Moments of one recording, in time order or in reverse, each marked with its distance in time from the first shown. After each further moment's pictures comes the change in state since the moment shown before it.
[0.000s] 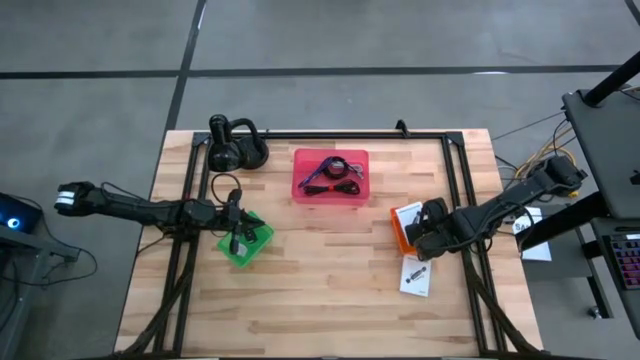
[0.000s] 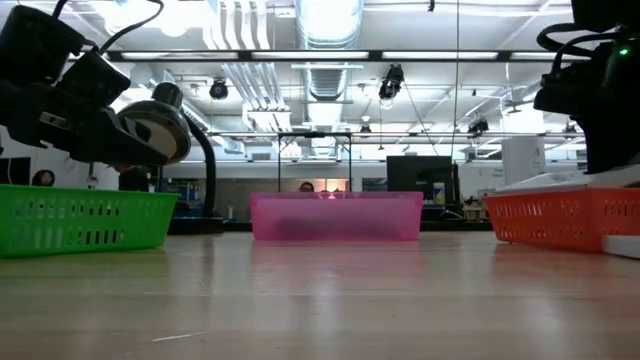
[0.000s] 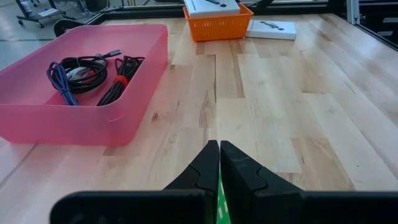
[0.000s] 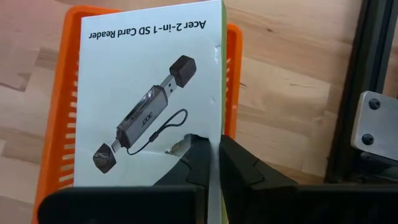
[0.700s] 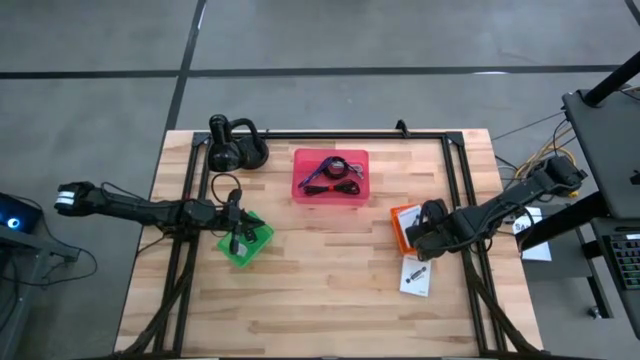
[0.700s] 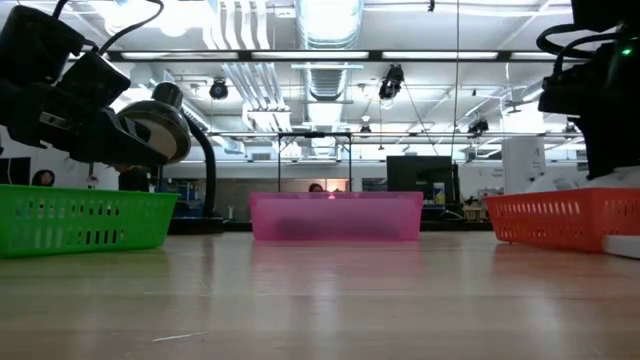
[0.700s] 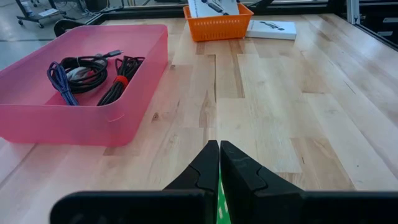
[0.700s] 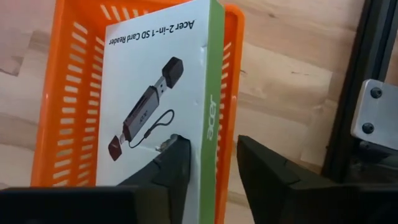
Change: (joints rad) left arm 0.000 0.000 0.000 0.000 0.000 0.000; right arm 0.000 -0.001 0.001 0.002 -0.048 -0.014
